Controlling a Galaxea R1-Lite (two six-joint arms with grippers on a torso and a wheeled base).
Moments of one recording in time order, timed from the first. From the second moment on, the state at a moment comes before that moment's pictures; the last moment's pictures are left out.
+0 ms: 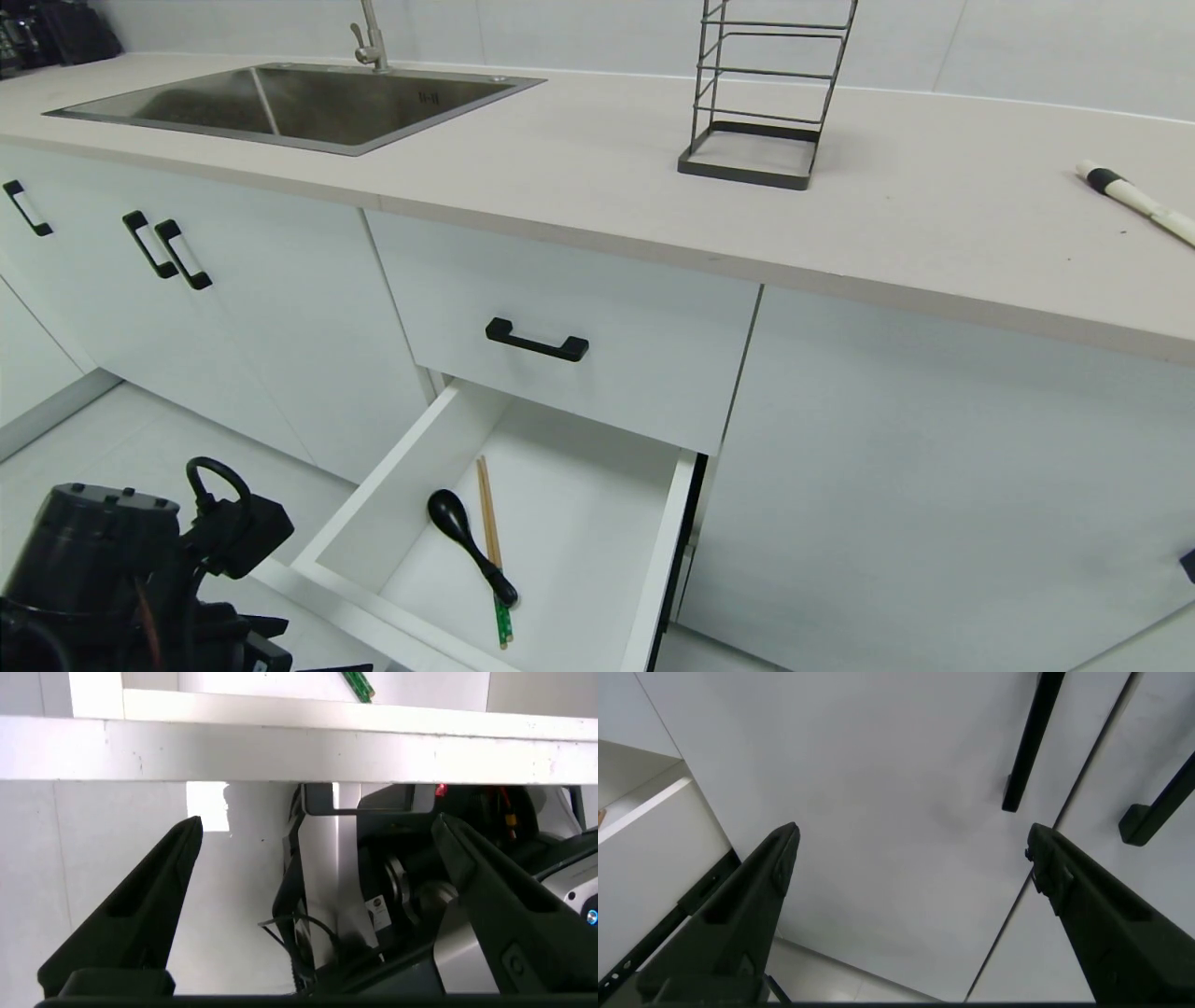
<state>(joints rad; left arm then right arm) -0.26 1.33 -0.28 -0.12 -0.21 0.03 0.00 0.00 0.00 0.00 0.00 -0.01</state>
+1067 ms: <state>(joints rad) -0.29 1.47 -0.32 -0.31 -0.19 0.04 0.00 0.00 0.00 0.00 0.00 -0.01</state>
